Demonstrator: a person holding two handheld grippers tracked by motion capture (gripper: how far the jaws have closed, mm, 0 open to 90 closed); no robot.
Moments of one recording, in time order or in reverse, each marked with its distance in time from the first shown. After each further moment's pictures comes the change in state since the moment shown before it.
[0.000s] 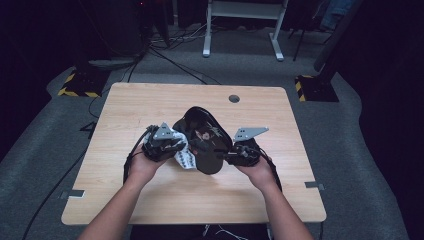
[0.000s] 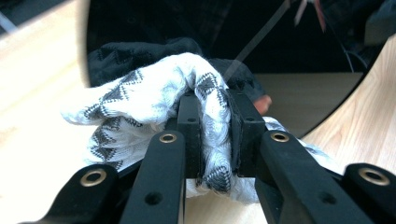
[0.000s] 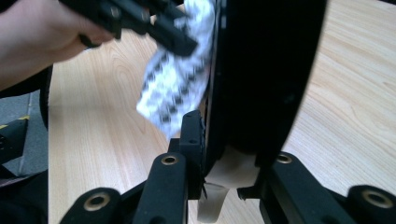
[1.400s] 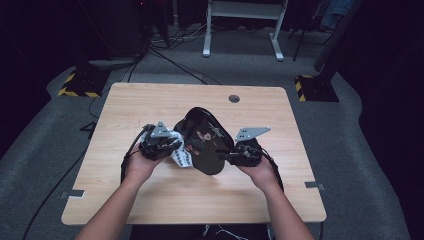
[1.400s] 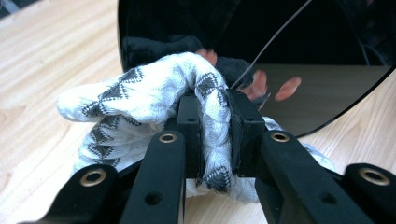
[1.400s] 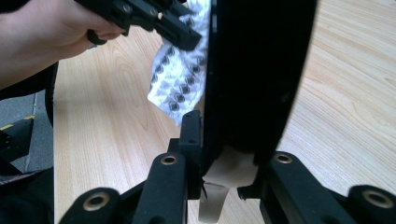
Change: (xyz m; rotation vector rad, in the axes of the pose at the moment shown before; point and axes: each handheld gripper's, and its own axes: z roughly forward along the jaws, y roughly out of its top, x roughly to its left) left arm 0.008 -0.010 0.004 0.031 0.022 -0.032; right arm -0.001 -0.002 -0.003 0.002 0.007 0.001
